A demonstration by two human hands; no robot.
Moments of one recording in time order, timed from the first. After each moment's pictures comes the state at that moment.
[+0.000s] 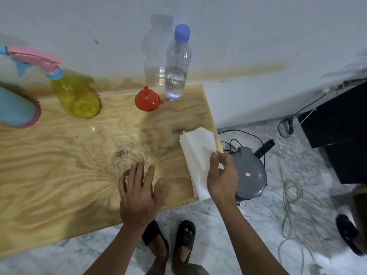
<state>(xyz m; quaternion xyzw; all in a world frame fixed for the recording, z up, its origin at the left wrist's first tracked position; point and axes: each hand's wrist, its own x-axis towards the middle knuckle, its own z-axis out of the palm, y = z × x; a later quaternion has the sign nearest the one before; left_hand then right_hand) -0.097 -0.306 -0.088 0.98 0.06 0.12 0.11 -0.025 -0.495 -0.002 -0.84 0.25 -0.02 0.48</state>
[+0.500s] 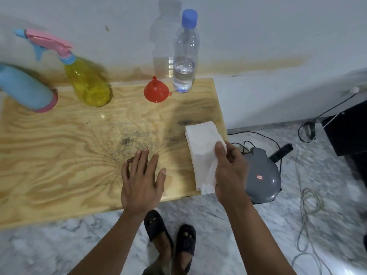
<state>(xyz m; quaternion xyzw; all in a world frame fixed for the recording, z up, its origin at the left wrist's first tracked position) -0.096 -0.311 -0.083 0.99 0.09 0.05 0.10 -0.021 -0.502 0.004 -0.65 0.30 0.01 0.70</state>
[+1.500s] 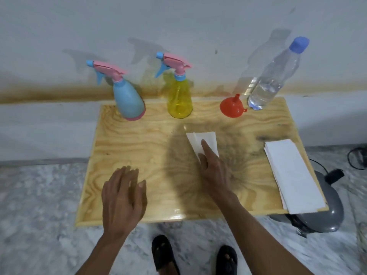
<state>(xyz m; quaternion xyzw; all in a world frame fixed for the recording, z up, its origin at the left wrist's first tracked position) -0.182 -0.062 -0.051 0.94 0.19 0.15 0.23 -0.040 -0.272 -0.052 -0.92 -0.08 0.04 0.38</state>
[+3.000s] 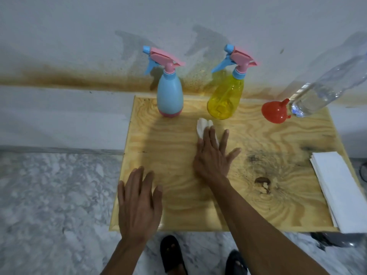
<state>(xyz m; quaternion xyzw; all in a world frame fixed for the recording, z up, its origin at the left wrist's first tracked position) -0.202 0.003 -0.087 0.95 0.22 0.11 0.18 -0.022 -0.125 -0.067 -0.98 -0.07 0.12 0.13</state>
